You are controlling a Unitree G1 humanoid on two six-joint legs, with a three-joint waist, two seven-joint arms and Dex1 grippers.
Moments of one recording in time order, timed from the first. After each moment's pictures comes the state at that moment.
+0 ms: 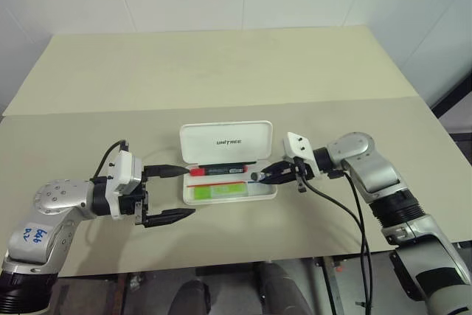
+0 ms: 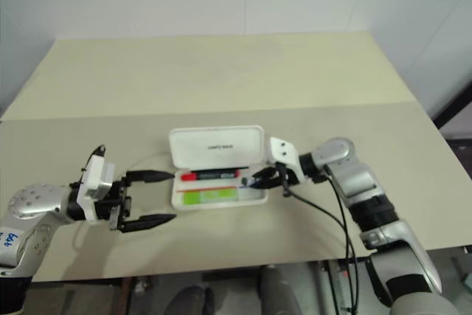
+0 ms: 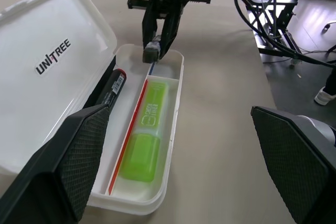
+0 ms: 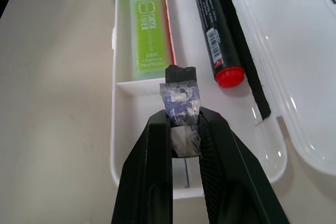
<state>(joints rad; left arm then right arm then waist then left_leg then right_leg) -0.09 0.79 0.18 -0.30 -0.59 0.34 -1.14 -0.71 -0.56 0.31 0.25 0.15 0.24 1.38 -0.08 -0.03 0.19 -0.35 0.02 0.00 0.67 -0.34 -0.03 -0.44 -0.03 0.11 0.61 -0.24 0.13</state>
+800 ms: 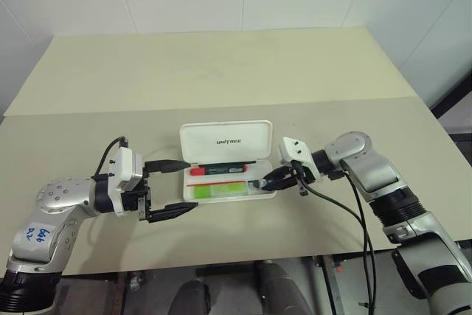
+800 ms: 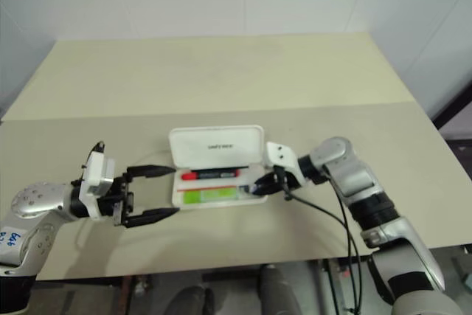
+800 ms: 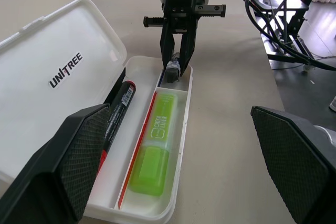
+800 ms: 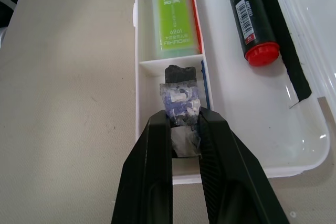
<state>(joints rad) -0.11 0.76 0.18 -0.30 -0.58 0.32 -1.10 -0.73 -0.59 0.35 0.22 0.12 0.34 1.43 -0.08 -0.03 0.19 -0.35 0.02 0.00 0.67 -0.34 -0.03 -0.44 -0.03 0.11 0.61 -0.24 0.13</state>
